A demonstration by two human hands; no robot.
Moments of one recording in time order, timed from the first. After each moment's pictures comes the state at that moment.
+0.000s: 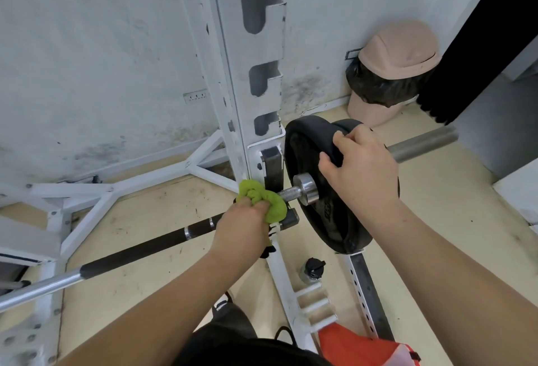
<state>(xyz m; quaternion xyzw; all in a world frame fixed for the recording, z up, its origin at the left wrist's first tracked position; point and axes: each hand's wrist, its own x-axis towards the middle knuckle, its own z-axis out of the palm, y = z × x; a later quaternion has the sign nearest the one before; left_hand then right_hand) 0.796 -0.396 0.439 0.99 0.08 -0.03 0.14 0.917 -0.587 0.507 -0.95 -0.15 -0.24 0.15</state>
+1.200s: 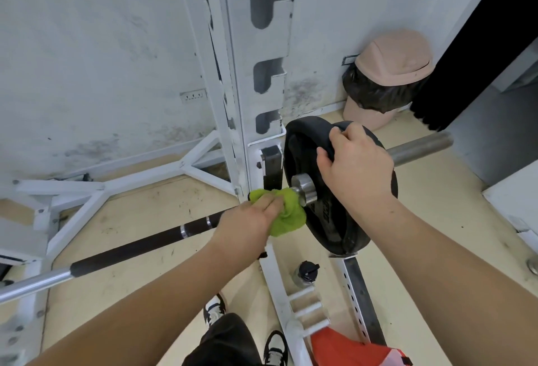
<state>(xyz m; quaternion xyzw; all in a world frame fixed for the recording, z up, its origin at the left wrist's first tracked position) 0.800 -0.390 0.433 1.00 -0.06 -0.03 0.04 0.920 -0.572 0.514 -0.96 -0.15 -0.22 0.03</state>
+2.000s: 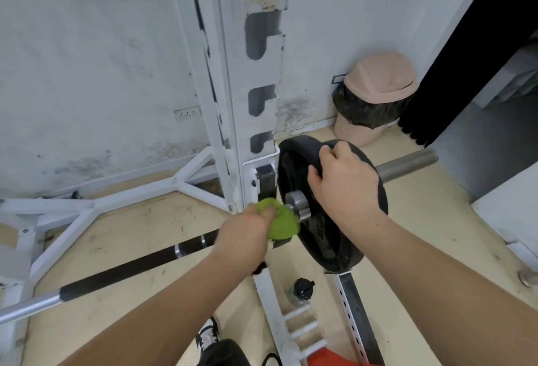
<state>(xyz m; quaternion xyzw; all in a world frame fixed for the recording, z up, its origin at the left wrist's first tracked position) 0.814 -0.401 0.454 1.00 0.02 -0.06 0.06 0.918 -0.569 0.519 -0.96 -0.17 -0.21 -0.01</state>
